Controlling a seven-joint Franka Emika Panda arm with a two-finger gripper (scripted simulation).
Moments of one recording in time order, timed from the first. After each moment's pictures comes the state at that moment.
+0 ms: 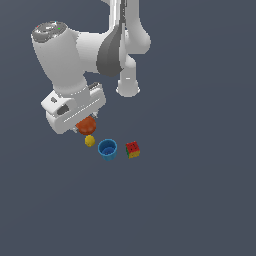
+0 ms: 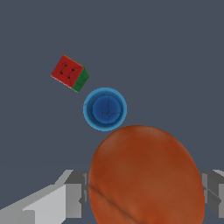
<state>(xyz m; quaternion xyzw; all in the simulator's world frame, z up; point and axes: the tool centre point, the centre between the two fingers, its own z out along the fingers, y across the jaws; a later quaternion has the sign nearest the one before) -0.013 -0.158 0.239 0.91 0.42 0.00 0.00</state>
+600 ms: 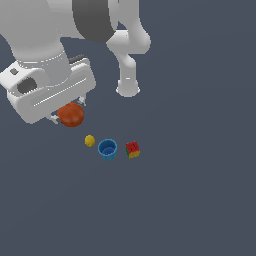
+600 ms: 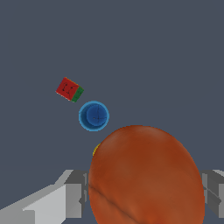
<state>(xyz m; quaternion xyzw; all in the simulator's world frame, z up) 0.029 -0.170 0.339 0.91 0.42 0.00 0.00</state>
